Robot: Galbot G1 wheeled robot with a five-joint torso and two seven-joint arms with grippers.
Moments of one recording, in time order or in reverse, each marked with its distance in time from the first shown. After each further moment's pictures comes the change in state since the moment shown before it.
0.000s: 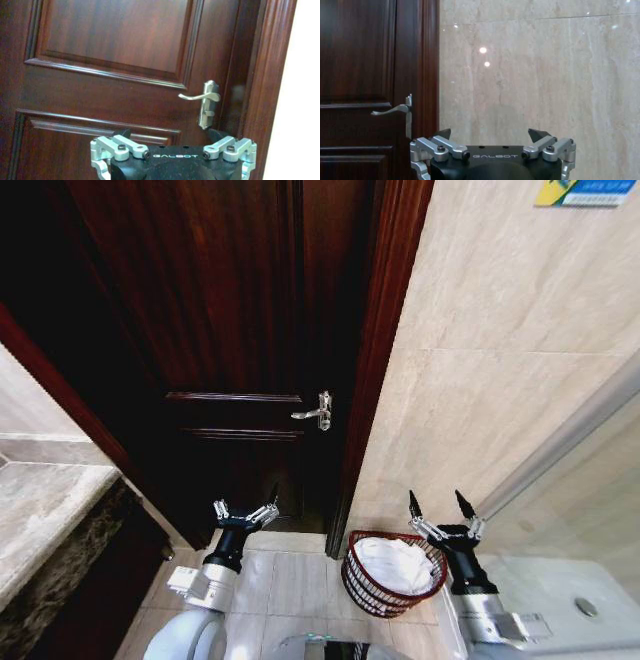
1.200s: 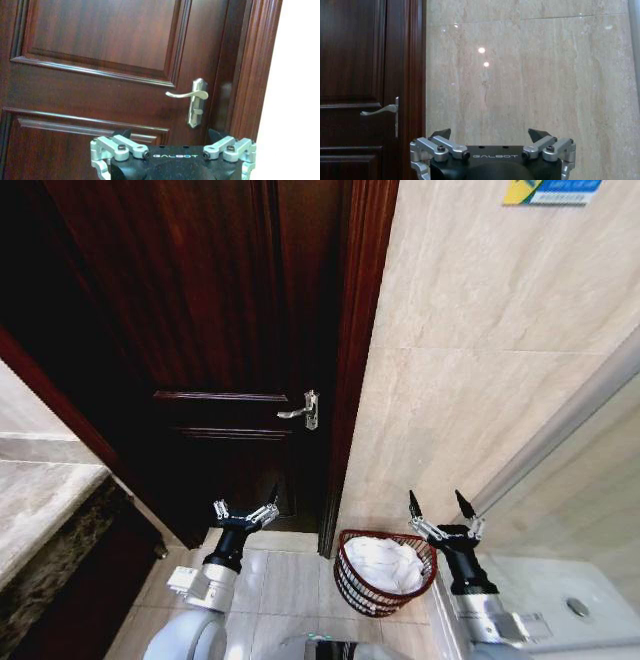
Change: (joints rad) left arm 0.000 0.000 0.000 0.000 0.000 0.000 0.000; right arm 0.000 0.000 0.000 0.000 0.000 0.000 0.000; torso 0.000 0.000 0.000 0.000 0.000
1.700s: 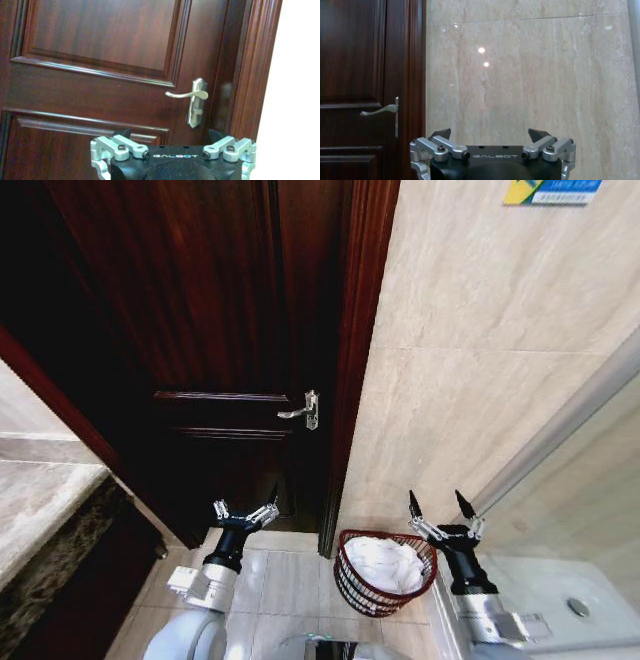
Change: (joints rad) left arm 0.000 0.000 0.000 0.000 0.000 0.000 0.000; right arm 0.000 0.000 0.000 0.000 0.000 0.000 0.000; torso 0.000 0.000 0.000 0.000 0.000
